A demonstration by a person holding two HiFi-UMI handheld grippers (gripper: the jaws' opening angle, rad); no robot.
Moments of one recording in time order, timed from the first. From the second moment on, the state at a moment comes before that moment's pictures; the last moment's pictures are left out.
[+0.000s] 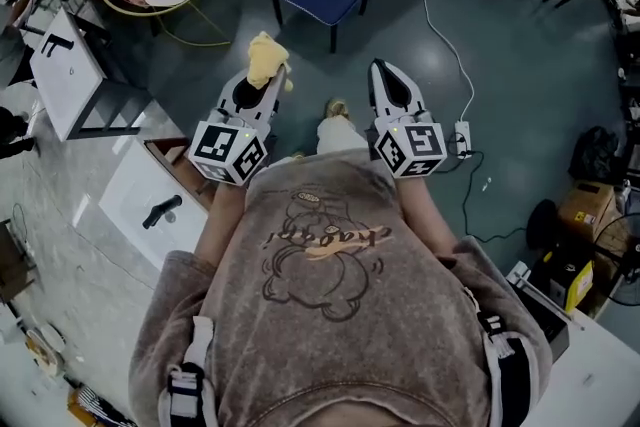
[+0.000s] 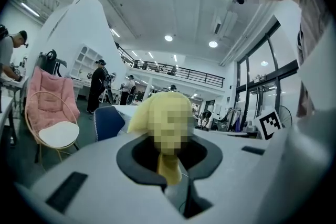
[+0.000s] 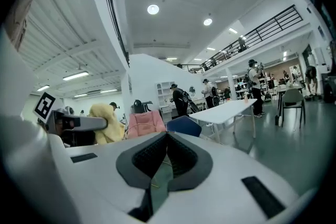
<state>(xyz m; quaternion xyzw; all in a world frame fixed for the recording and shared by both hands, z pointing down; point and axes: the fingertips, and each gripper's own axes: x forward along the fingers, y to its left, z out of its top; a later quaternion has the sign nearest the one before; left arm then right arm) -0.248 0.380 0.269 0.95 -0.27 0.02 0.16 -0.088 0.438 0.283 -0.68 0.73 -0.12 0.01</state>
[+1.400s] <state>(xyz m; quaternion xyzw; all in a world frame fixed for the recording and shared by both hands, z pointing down) -0.086 0.053 0.265 0.91 -0.39 0.00 0.17 0.087 0.089 0.285 -0.57 0.81 -0.14 -0.02</state>
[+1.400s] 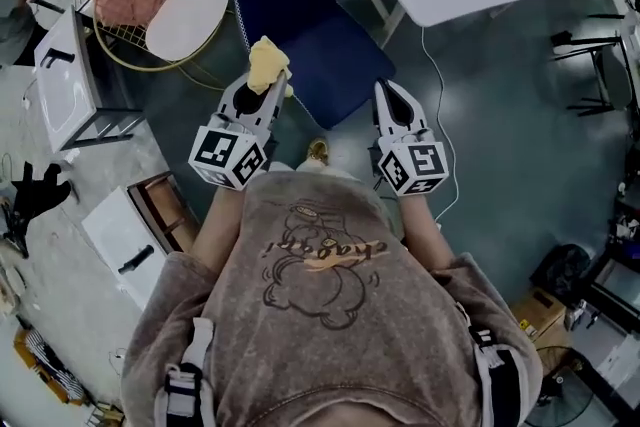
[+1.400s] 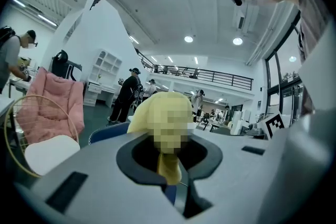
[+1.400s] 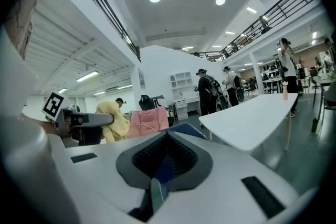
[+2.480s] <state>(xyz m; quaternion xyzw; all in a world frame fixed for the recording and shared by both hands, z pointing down) -0.091 -0.052 0.319 0.89 -0.43 0.01 0.18 0.085 -0.018 0.335 -0.56 0.81 -0.17 -0.02</state>
